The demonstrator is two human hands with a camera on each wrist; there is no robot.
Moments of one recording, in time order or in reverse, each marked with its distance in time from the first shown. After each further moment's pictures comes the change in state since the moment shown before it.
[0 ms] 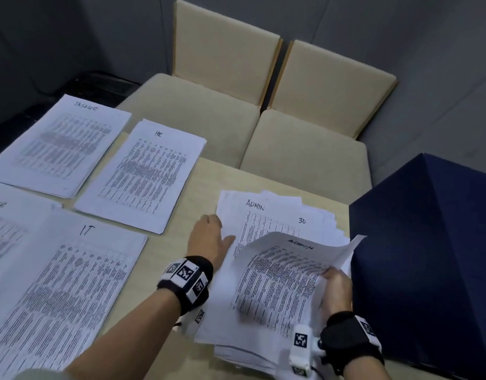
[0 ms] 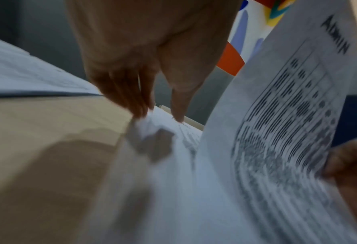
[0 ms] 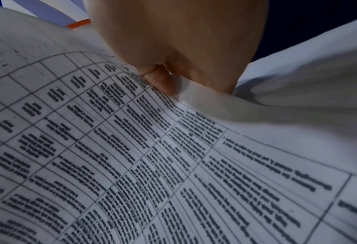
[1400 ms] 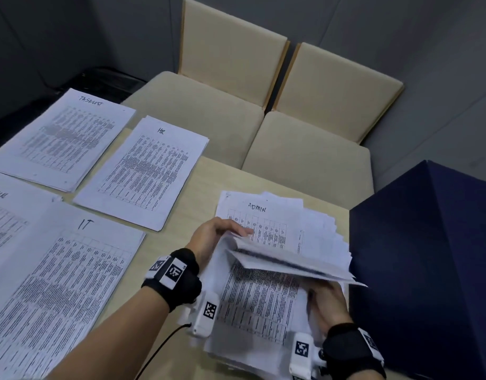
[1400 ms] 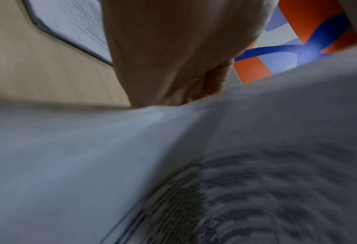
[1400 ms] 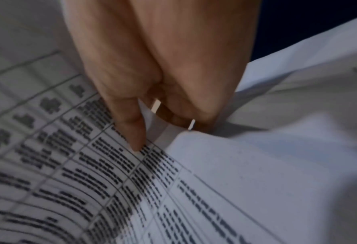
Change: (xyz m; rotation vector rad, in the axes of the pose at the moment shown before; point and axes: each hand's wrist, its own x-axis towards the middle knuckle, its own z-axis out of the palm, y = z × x) left_hand -0.002 0.013 -0.020 -1.311 -0.508 -0.307; right_hand 0.000 0.011 -0.011 0.205 -0.389 0.071
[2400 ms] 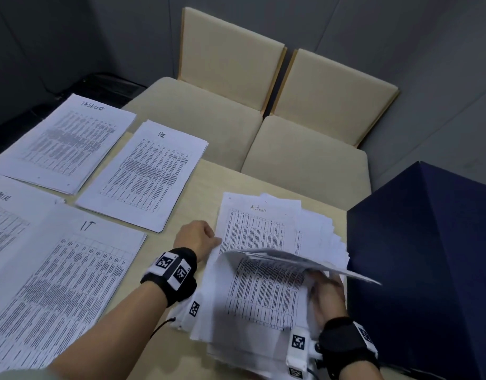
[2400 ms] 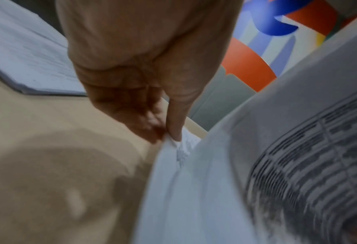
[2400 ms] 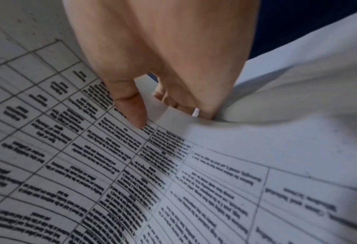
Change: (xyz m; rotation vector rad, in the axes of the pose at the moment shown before) left_hand 0.004 0.000 -0.027 1.074 0.469 0.066; right_hand 0.008 0.003 0.001 0.162 0.091 -0.087
